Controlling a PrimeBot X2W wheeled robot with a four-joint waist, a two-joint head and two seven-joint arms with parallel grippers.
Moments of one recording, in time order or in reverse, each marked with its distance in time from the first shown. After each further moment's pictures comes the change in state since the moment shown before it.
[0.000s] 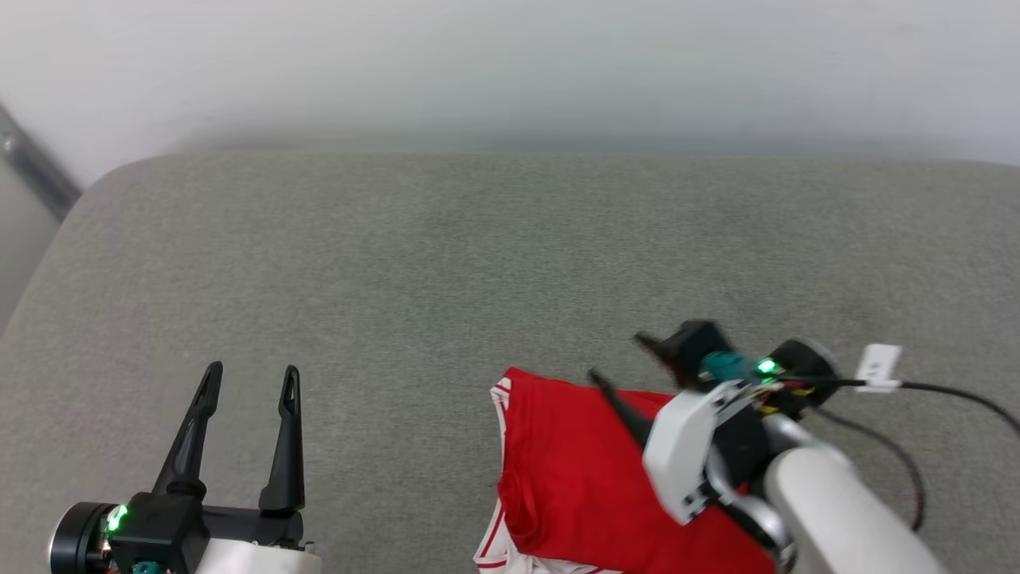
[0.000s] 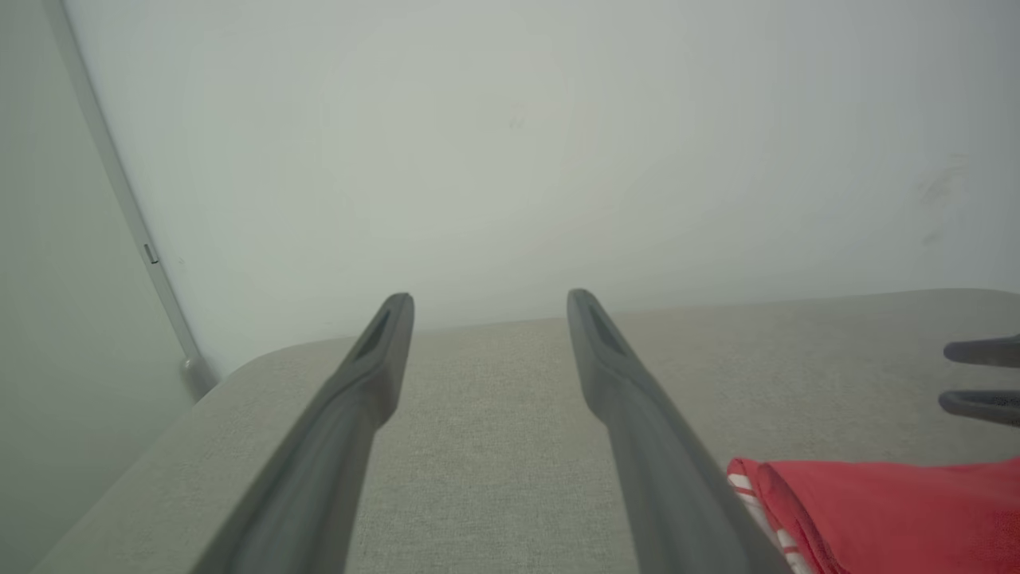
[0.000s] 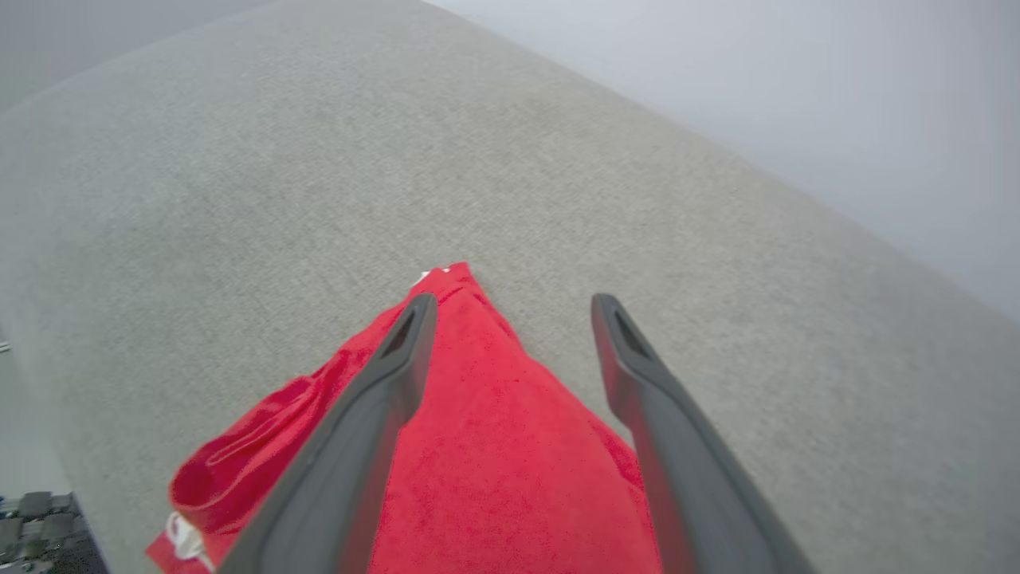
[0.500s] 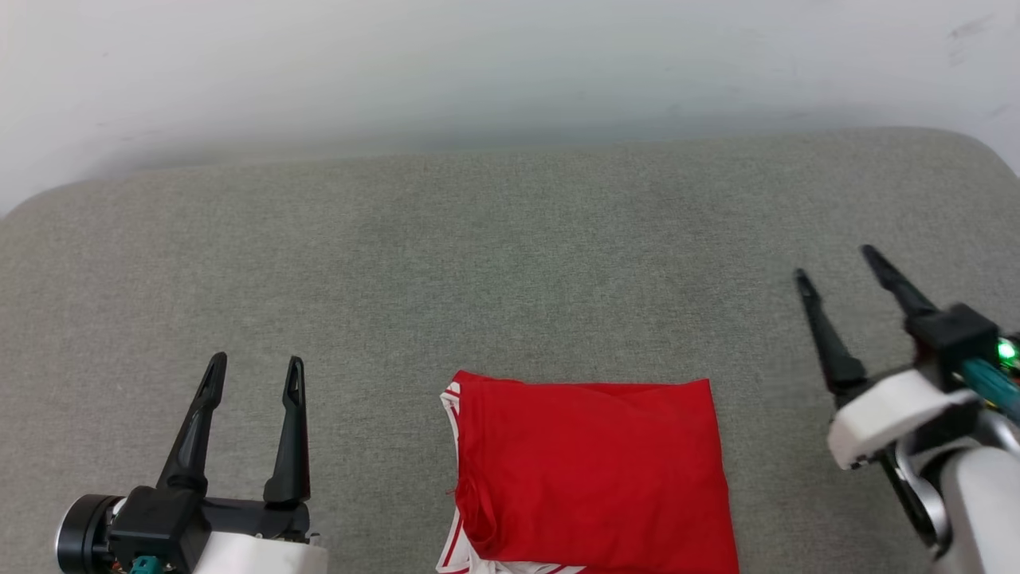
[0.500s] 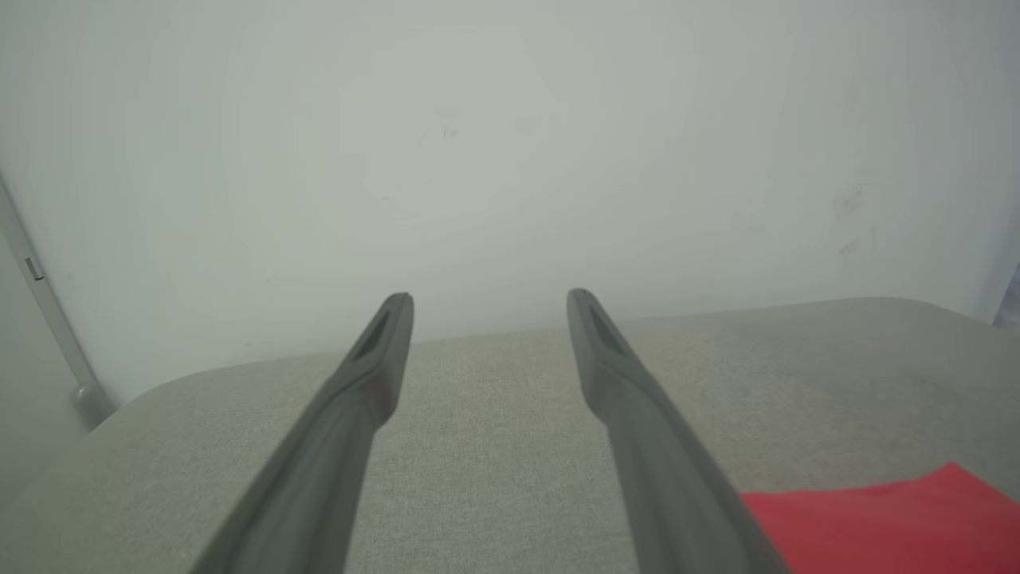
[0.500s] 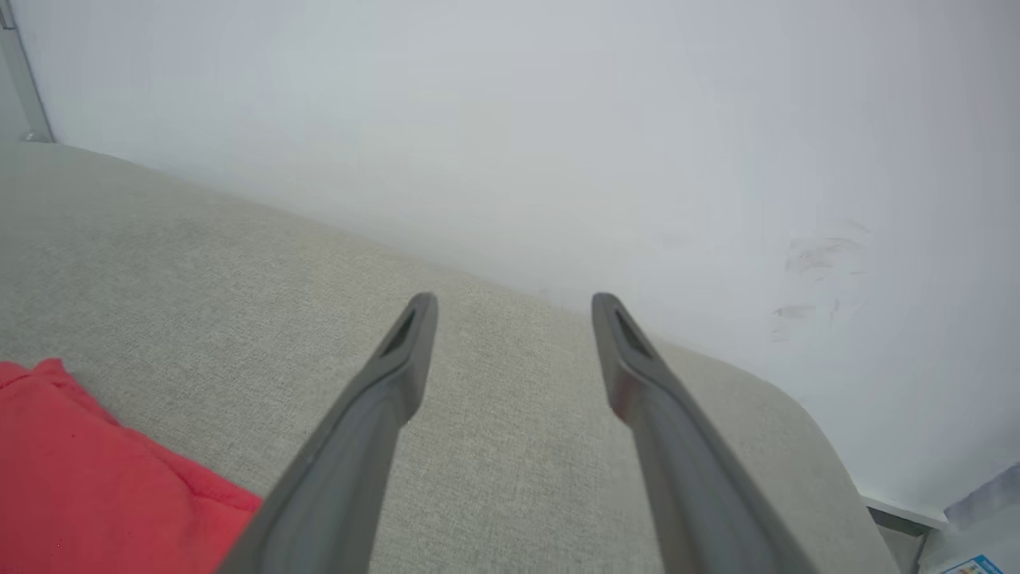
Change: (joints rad) left arm -0.014 -0.013 -0.008 -0.007 -0.019 0.000 0.000; right arm 0.098 -0.097 -0.406 -0.068 -0.175 0.000 -0.366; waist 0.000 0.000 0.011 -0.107
